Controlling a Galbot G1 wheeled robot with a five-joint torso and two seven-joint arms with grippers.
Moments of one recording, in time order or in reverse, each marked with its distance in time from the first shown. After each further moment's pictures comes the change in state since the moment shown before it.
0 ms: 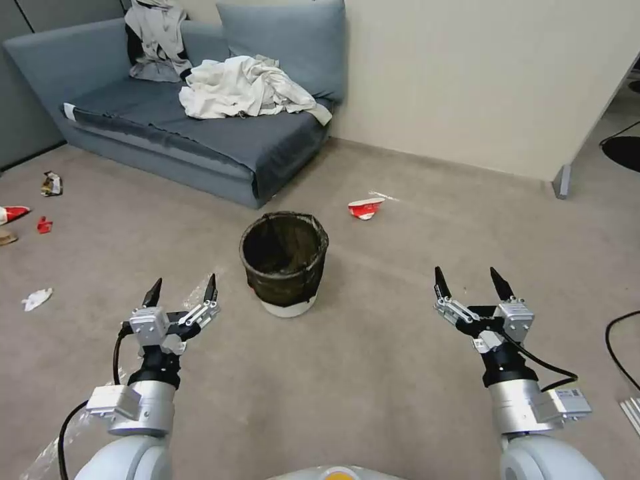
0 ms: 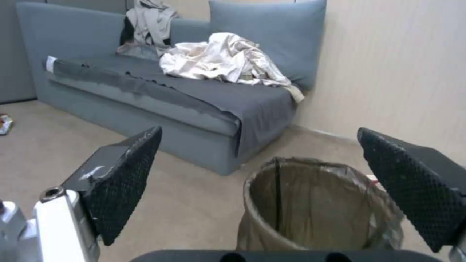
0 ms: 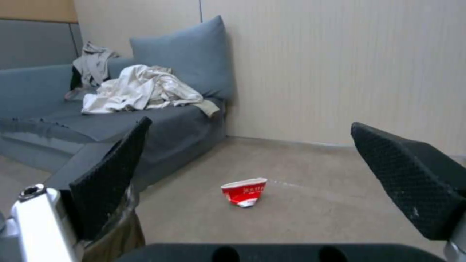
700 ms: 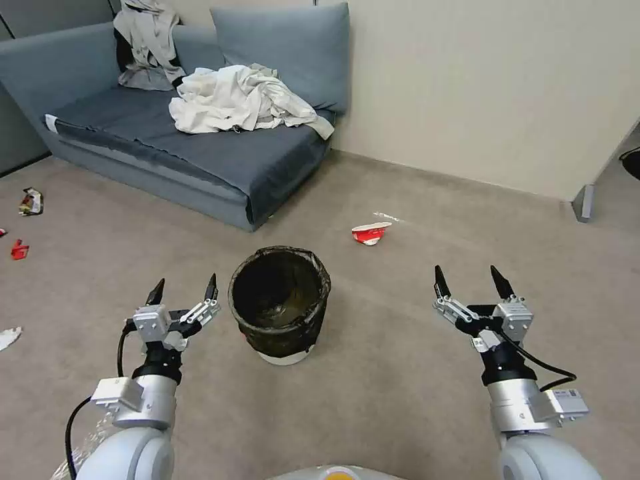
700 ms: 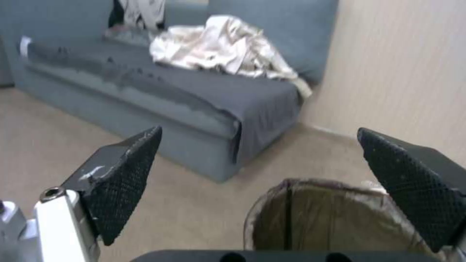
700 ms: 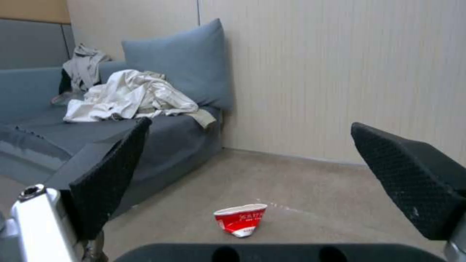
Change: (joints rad) left arm -0.046 0.030 0.003 0.050 -0.037 0.030 -0.011; right arm 0.011 0.003 0.001 -0.014 -0.021 0.029 -0.005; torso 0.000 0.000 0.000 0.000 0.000
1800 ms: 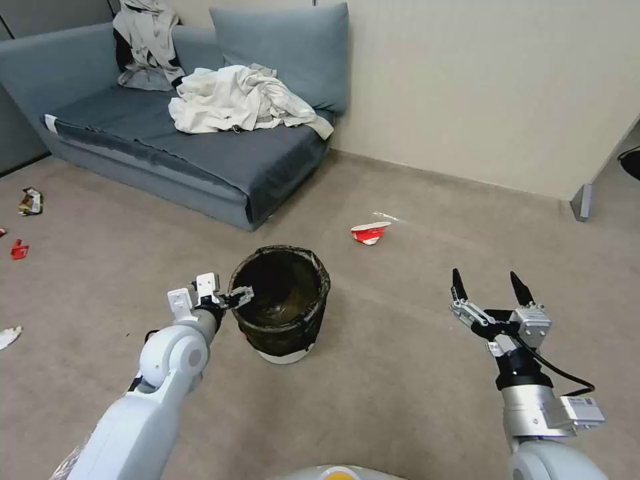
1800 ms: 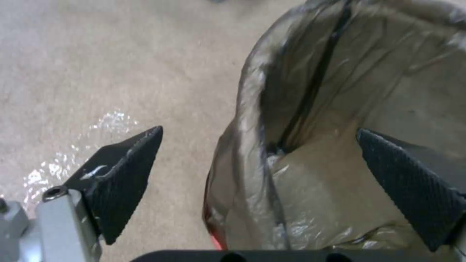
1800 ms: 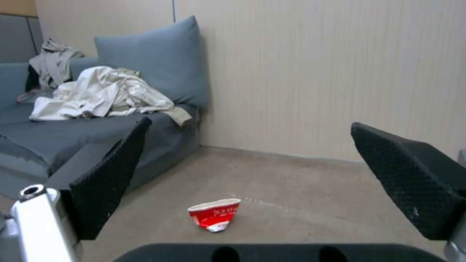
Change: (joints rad) left arm -0.484 0.302 0.293 0.342 -0.526 0.621 -0.485; right arm -0.018 0.049 0.069 -0.009 -0.009 0.013 -0.008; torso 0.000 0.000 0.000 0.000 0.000
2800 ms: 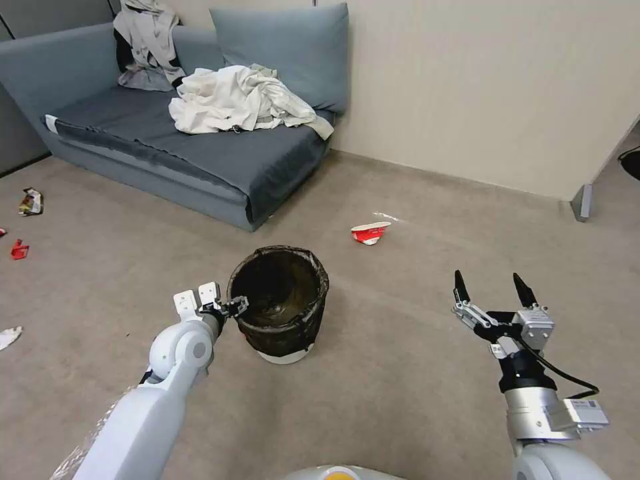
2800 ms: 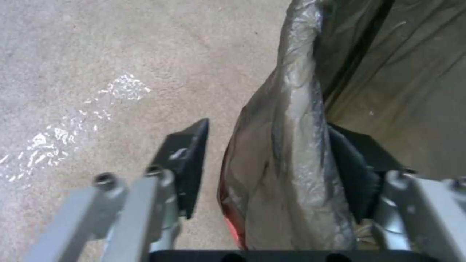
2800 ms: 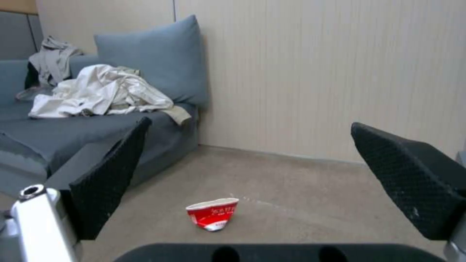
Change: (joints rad) left arm -0.026 -0.002 0.014 0.078 -0.075 0.021 -0.060; right arm -0.008 -0.009 0.005 0.003 -0.001 0.004 0.001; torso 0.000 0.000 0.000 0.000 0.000
